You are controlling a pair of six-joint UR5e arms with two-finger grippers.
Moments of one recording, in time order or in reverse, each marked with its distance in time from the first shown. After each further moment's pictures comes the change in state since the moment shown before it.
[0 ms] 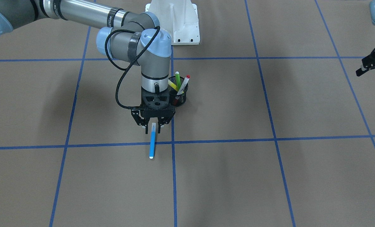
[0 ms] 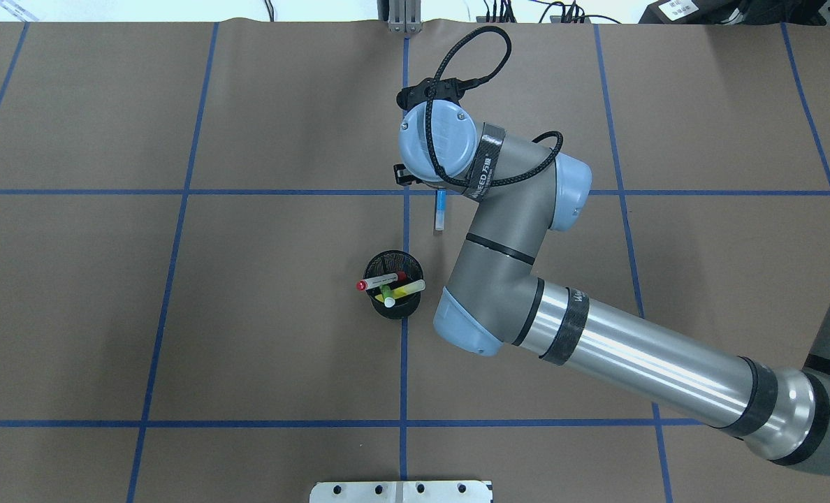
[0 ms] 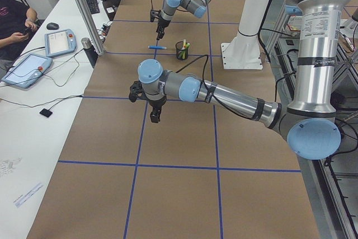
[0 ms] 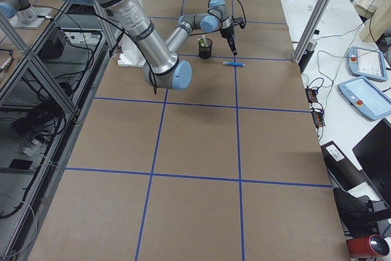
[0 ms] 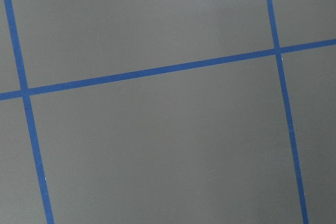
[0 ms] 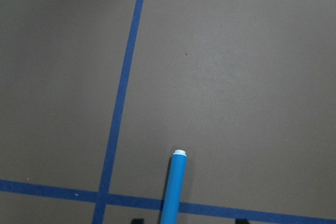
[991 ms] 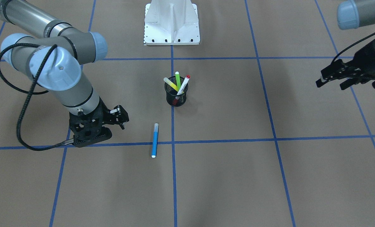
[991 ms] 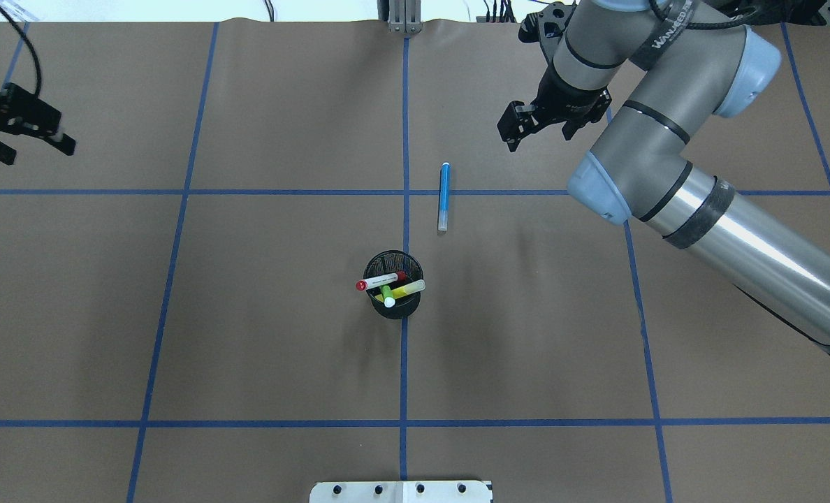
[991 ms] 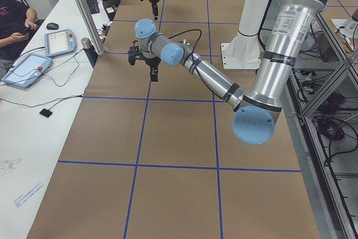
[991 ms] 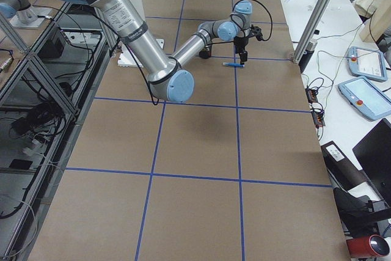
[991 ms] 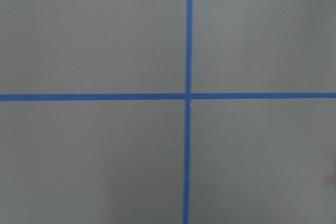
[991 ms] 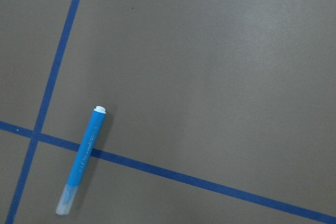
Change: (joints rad) left arm 0.285 -0.308 -0.044 0.002 0.077 -0.693; right arm 0.326 -0.153 0.048 -0.011 0.622 -0.323
